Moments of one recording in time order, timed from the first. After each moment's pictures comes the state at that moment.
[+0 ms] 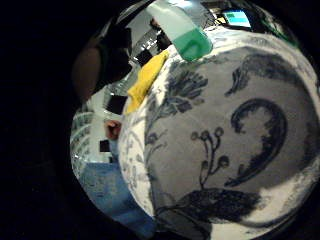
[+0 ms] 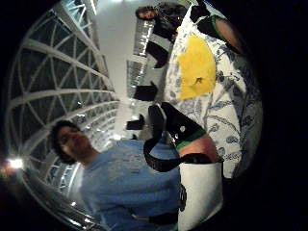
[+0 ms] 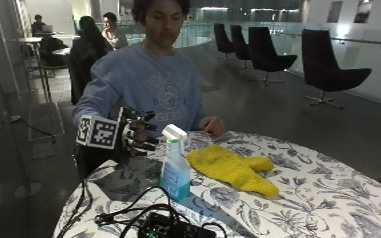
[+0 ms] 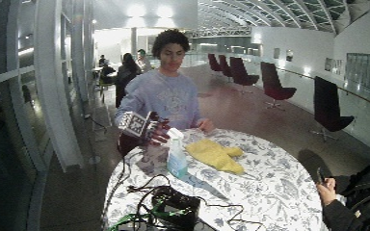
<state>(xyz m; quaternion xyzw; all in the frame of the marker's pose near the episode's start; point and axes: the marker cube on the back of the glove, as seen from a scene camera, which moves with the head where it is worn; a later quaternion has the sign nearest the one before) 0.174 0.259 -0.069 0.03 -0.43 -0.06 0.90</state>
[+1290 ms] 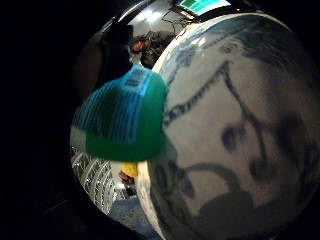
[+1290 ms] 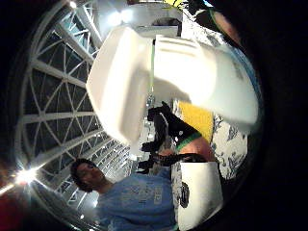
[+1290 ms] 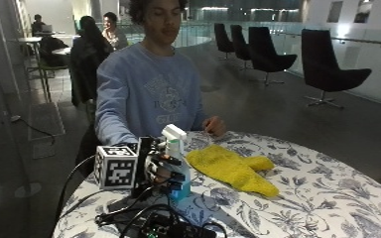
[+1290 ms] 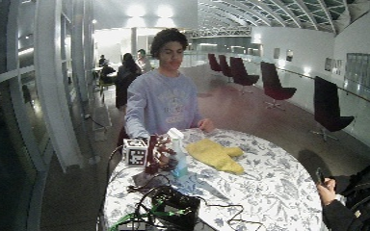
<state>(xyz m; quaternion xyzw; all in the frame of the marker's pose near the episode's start) 0.193 0.104 -0.032 0.07 -0.50 0.04 0.86</state>
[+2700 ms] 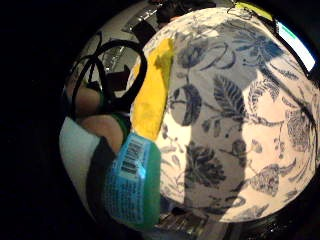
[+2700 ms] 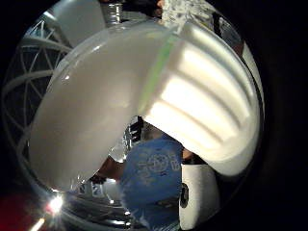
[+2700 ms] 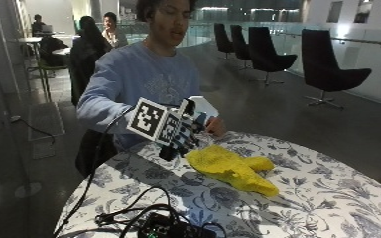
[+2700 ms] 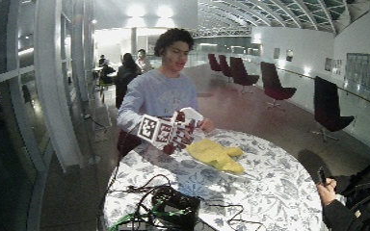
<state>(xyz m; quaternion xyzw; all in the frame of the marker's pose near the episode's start) 0.107 0.109 -0.098 -0.21 -0.36 -0.08 0.90</state>
